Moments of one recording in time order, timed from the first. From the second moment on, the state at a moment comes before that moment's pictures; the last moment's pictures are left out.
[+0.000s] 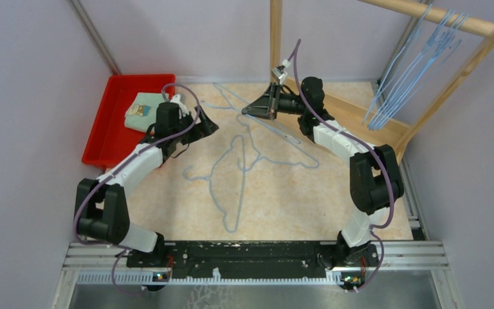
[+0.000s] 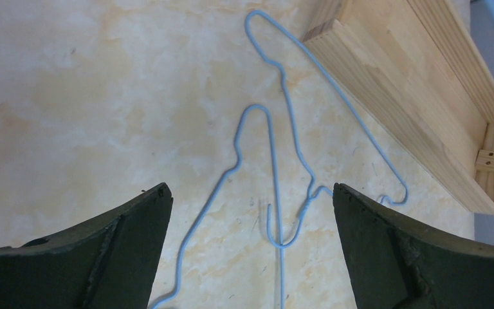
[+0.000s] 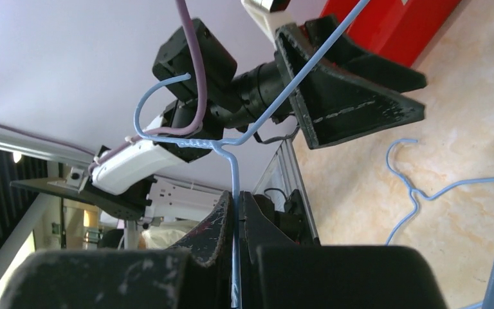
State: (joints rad) left arm -0.27 1.49 0.99 -0.03 0.18 -0.57; right arm 0.39 1.74 1.26 0.54 -1.02 1.21
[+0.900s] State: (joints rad) left arm -0.32 1.66 1.25 0.00 0.24 -0.60; right arm 0.55 1.80 1.38 0.08 -0.97 0.81
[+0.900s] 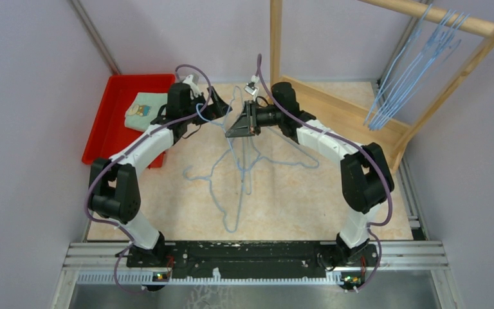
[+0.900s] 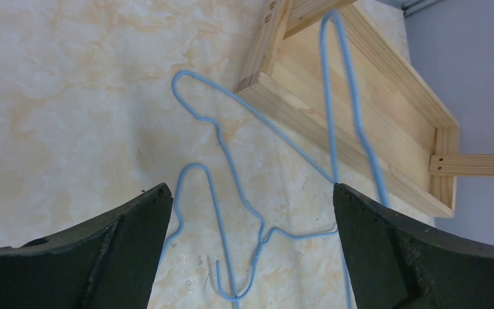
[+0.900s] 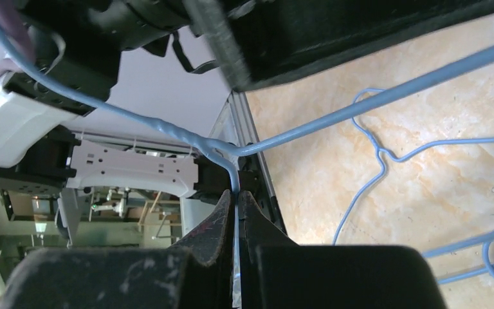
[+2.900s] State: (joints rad) left arm -0.37 1.70 1.35 -0.01 0.21 -0.64; right arm 0.61 1.90 1.42 0.21 -0.95 0.80
